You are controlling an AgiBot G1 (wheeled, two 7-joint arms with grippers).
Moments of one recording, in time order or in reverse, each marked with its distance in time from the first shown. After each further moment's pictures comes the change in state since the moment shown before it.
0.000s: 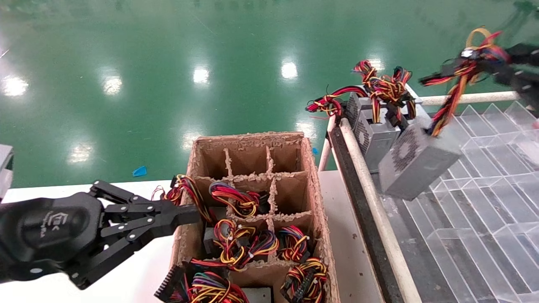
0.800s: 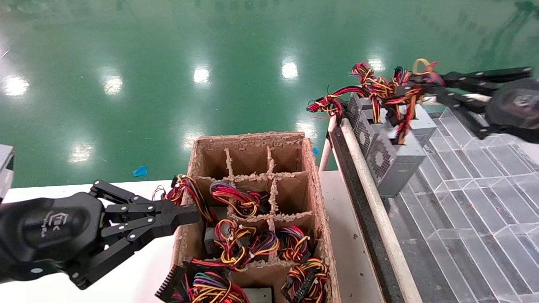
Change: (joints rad) left arm 0.000 0.000 0.000 0.000 0.000 0.000 0.000; right arm 0.170 -0.219 -0.108 -0.295 -0.116 -0.092 -0.101
